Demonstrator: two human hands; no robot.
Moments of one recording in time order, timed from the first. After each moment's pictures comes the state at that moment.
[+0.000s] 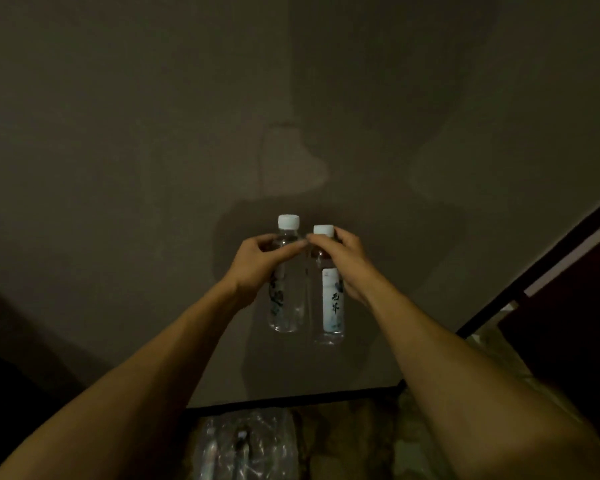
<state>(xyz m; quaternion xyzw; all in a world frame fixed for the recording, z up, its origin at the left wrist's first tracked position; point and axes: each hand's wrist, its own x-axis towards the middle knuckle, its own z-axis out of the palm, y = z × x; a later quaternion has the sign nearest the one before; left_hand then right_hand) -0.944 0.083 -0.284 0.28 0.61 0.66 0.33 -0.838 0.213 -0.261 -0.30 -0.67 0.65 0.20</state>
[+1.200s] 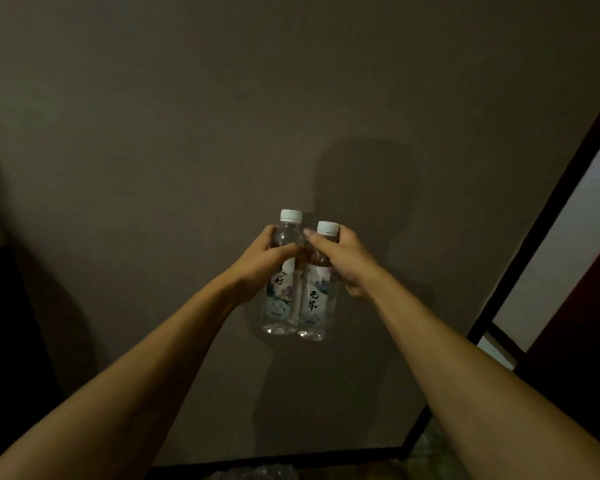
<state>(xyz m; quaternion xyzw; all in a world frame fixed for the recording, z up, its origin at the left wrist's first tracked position) -0.851 -0.050 -0.137 0.39 0.60 0.65 0.26 -0.747 0.071 -0.112 -0.23 -0.75 0.57 0.25</state>
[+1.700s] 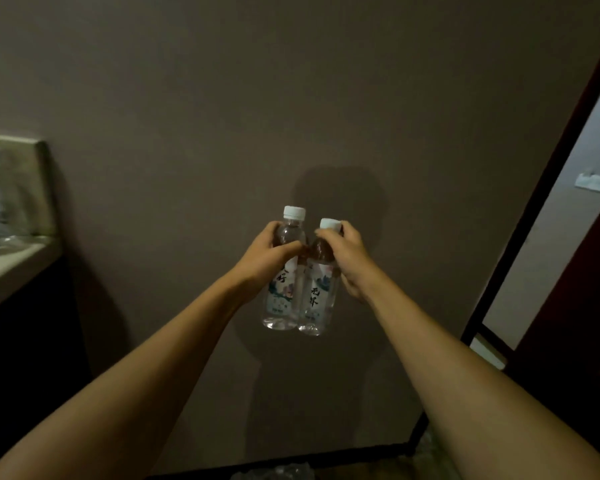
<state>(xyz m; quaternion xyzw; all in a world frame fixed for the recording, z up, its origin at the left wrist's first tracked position) -0.854 -0.168 -0.111 0.41 0.59 0.66 0.21 -0.761 -0.050 -0.095 -0.22 -0.71 0.58 0.34</state>
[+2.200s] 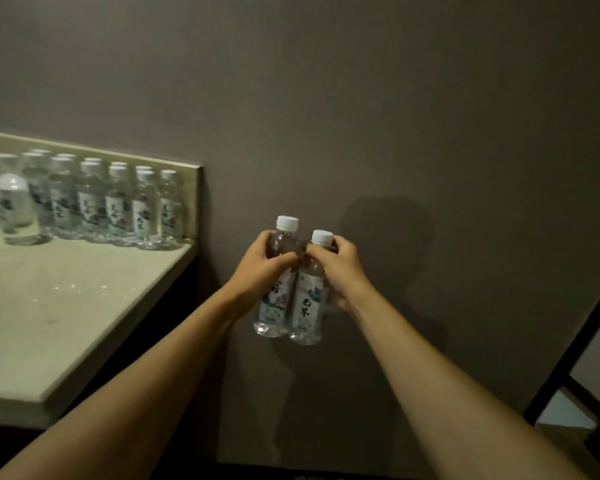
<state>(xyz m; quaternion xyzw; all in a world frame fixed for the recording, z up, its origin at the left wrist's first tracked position) -0.922 -0.369 -0.117 0.35 0.62 0.70 0.11 -0.858 -0.240 -0.102 -0.15 -0.69 0.63 0.31</state>
